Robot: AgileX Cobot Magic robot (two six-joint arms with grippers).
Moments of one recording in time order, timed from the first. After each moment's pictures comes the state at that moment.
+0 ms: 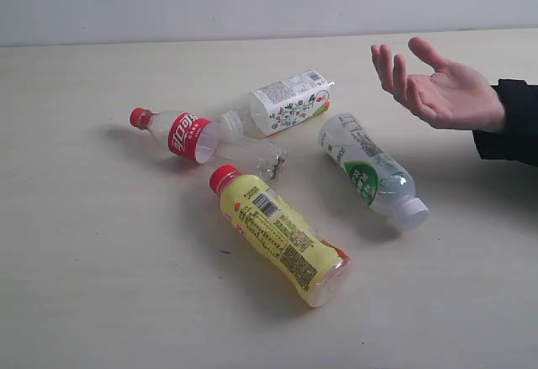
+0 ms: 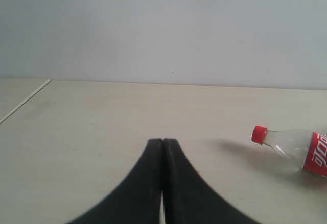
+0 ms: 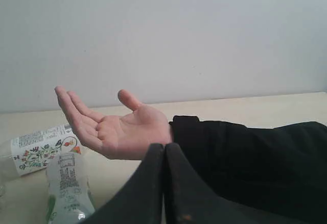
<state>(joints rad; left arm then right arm) 0.17 0.00 0.00 0.14 0.20 -0.13 0.04 0.00 0.00 0.03 0.16 0.06</state>
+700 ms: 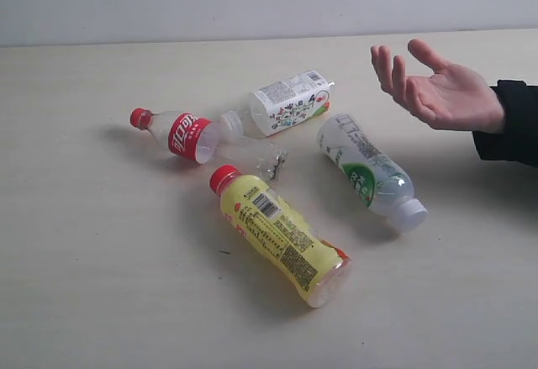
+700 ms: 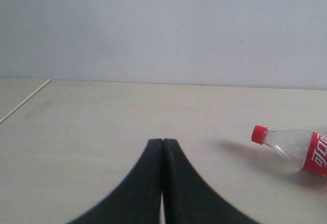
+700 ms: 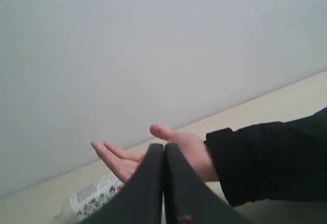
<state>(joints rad) 0.17 0.00 0.00 0.14 0.20 -0.13 0.04 0.00 0.00 0.23 0.09 0.21</state>
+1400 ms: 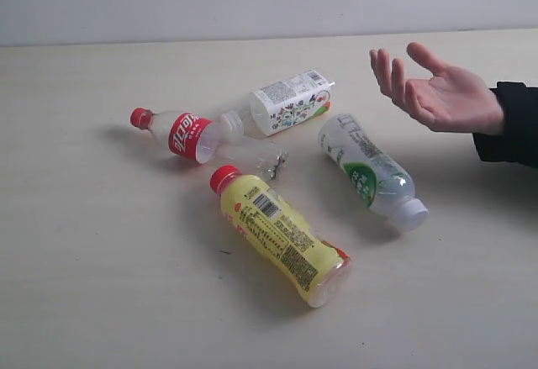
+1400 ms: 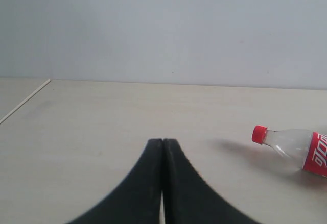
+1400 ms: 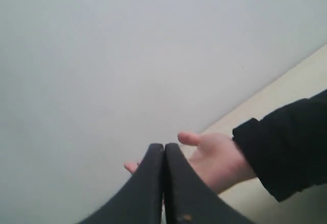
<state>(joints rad) 0.17 0.00 0.00 0.14 0.20 -0.13 0.04 0.00 0.00 0.50 0.05 0.21</state>
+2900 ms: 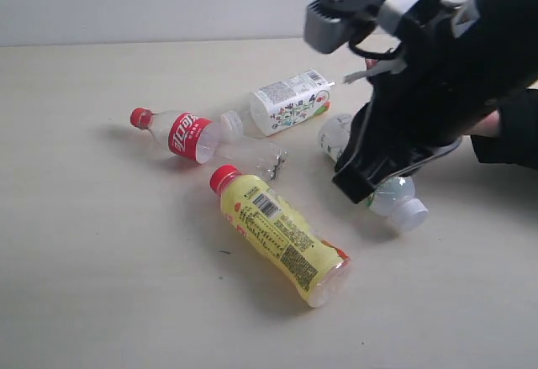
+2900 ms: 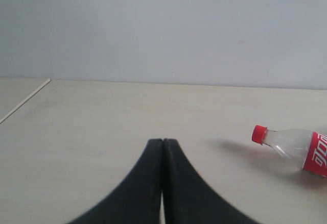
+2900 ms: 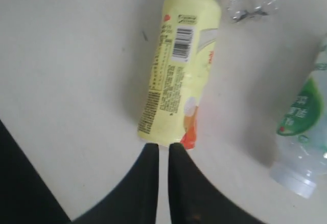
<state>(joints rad) 0.17 0.00 0.00 0.14 0.20 -0.13 0.63 1.39 -1.04 0.27 0.98 -0.36</state>
